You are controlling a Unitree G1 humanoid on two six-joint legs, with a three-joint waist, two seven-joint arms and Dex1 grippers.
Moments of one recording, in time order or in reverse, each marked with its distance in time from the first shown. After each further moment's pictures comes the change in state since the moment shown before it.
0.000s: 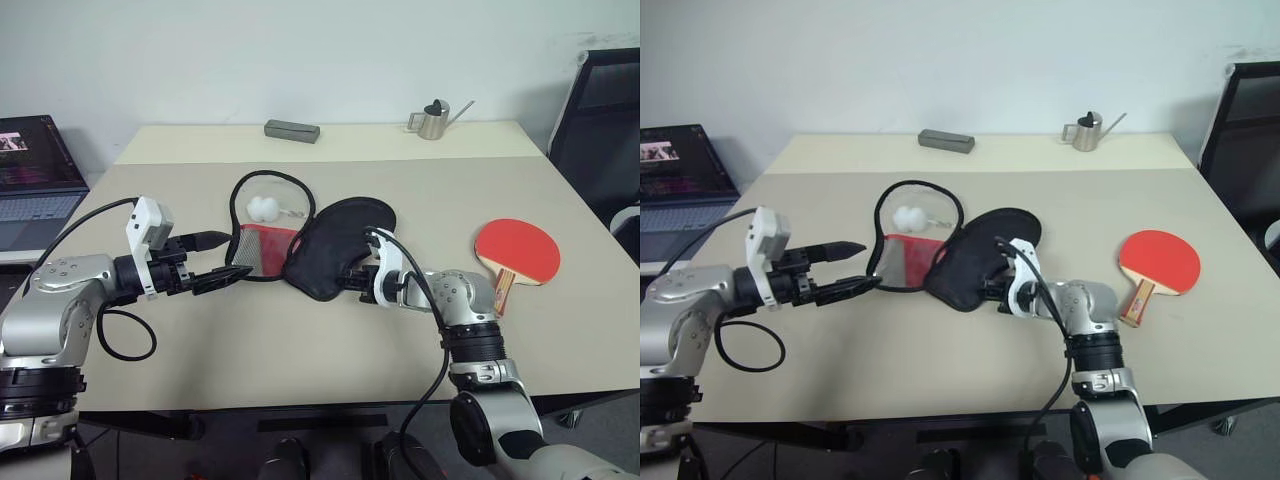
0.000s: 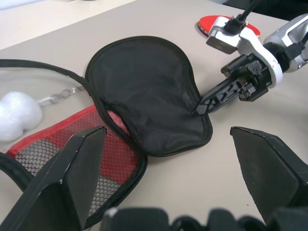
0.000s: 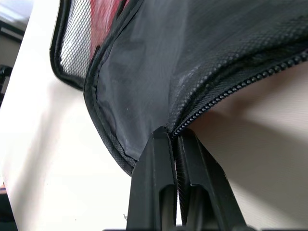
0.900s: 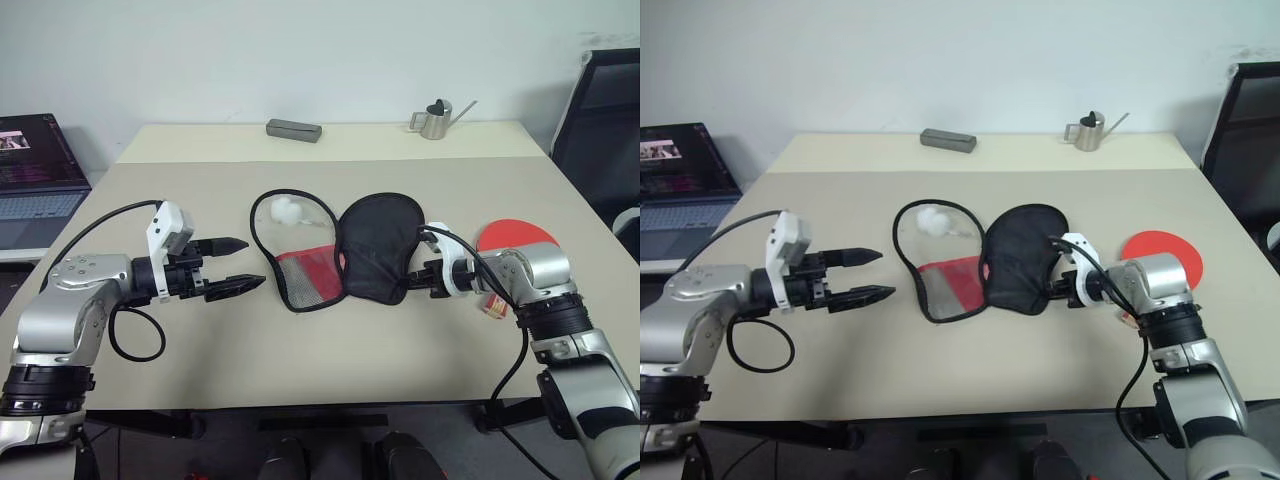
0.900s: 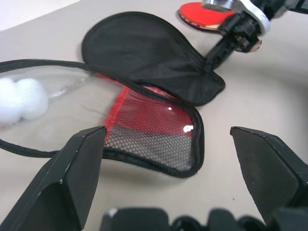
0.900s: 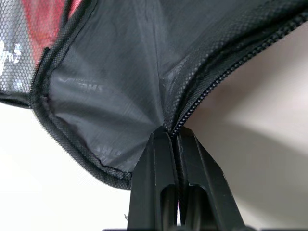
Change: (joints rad) left arm -0.005 -0.002 -0.060 -0.041 0.011 0.007 -0.020; right arm -0.135 -0.523 0.364 0.177 -0.086 -0.094 0.459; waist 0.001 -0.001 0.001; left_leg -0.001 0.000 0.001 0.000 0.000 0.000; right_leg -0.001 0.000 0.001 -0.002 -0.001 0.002
